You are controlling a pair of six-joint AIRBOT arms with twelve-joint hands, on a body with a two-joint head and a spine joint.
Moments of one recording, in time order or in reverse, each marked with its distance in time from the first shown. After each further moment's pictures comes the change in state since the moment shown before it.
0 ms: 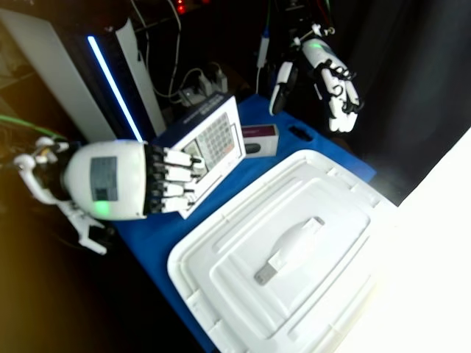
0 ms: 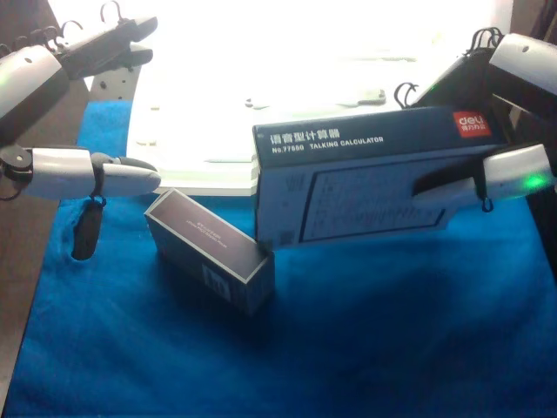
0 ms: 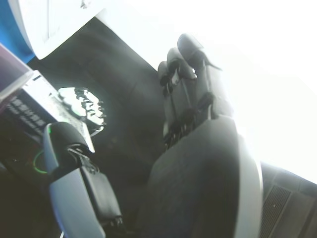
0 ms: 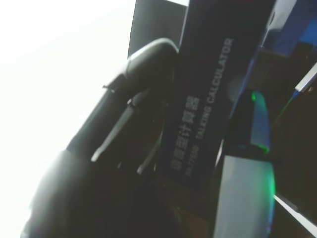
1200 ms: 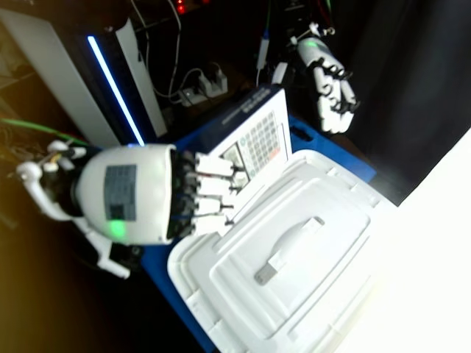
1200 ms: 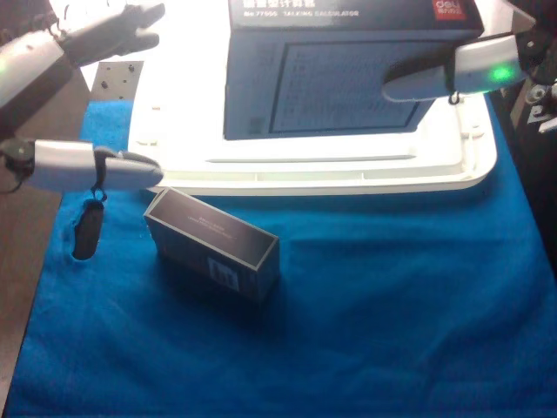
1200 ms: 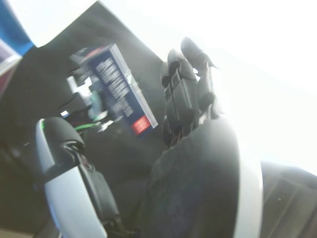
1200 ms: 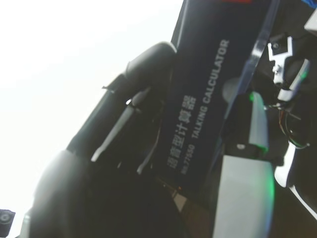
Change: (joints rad) left arm -0.010 -0.003 0.006 0.024 -0.023 -0.026; right arm 0.206 -0.084 0.138 -0.010 -0.073 0.008
